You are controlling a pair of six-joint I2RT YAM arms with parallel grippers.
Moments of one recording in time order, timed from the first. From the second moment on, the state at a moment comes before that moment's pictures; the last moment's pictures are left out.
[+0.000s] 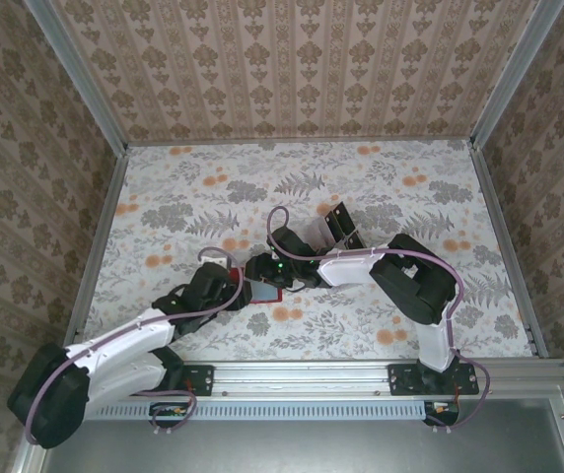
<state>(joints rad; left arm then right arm) -0.73 0.97 0.31 -0.17 -0.09 -0.63 0.86 1.96 1.07 0.13 -0.26 1.06</state>
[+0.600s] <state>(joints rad) -0.76 1.16 0.34 -0.08 -0.15 -0.61 0.85 1.94 1.04 0.17 -0.27 1.10</state>
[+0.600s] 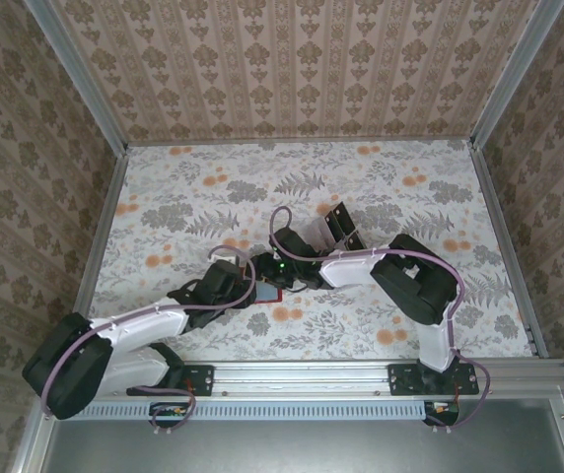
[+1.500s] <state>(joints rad) -0.77 1.16 0.34 -0.05 -0.18 -0.63 0.84 1.88 0.99 0.11 -0.24 1.08</state>
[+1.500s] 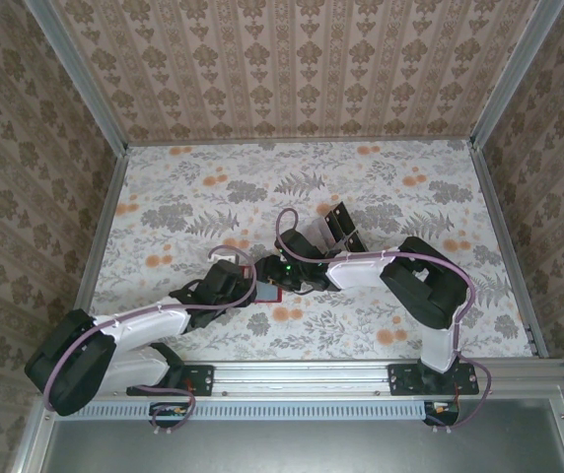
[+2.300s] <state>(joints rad) -0.77 0.69 0.31 -0.30 -0.30 -0.71 0.89 1.95 1.24 0.02 -0.26 1.05</state>
